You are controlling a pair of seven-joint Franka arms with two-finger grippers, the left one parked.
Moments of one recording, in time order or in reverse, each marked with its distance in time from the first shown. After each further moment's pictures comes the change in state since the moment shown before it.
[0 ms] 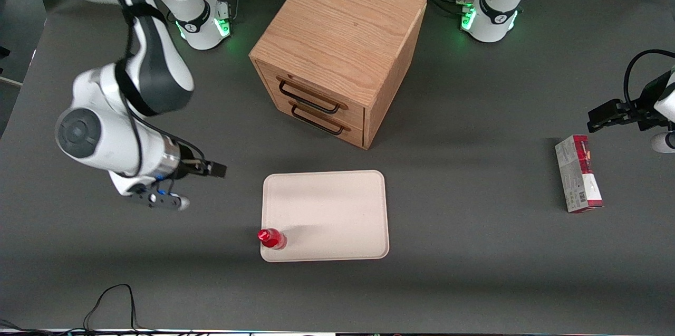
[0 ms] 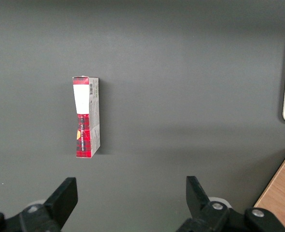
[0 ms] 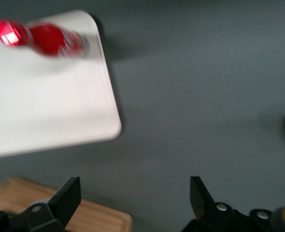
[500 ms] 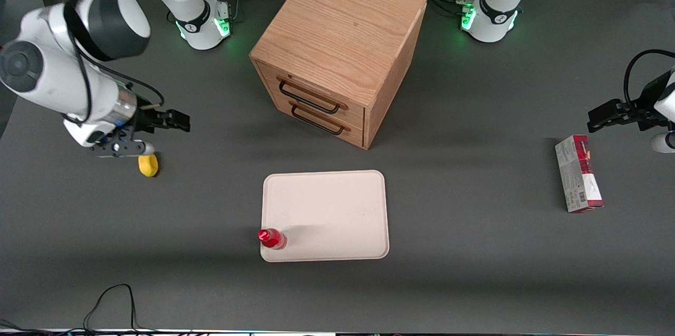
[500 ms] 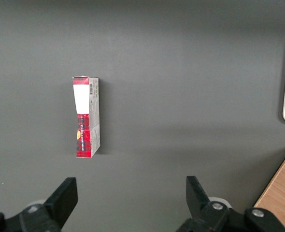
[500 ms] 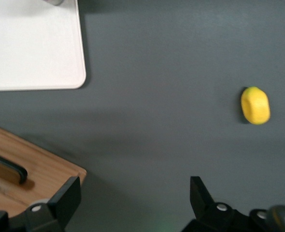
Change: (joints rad) arm -0.072 -0.308 -0.001 -0.283 -0.070 -0.037 -0.196
